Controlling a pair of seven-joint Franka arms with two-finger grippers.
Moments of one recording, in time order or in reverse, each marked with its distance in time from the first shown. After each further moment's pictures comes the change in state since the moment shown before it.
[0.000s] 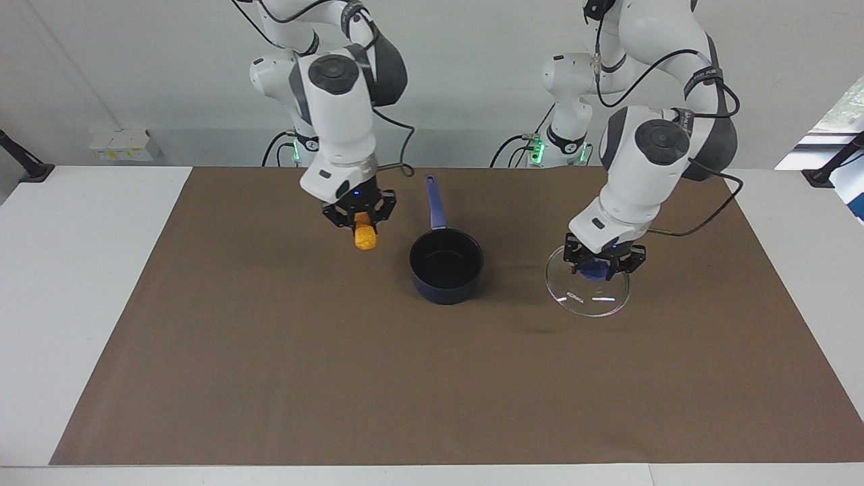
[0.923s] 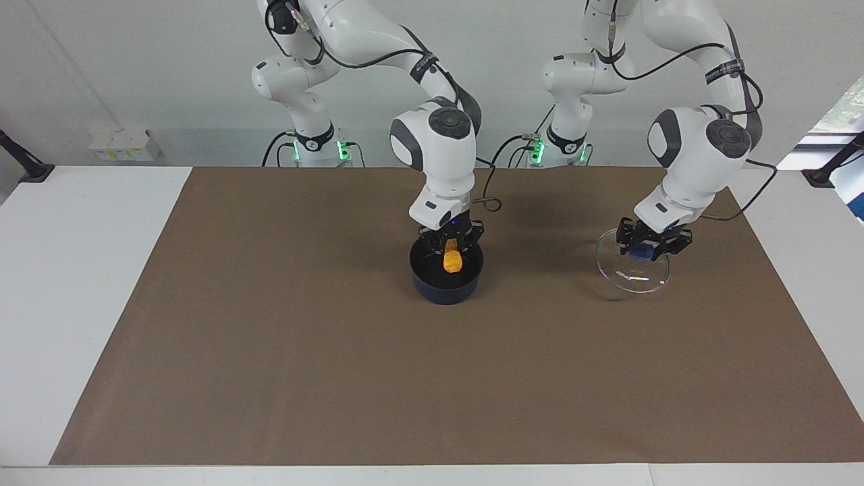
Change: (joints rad) left arm 0.006 -0.295 0.239 -0.624 -0.092 0.372 0.219; right arm 0.162 0.223 0.002 0.021 0.002 0.241 0.231
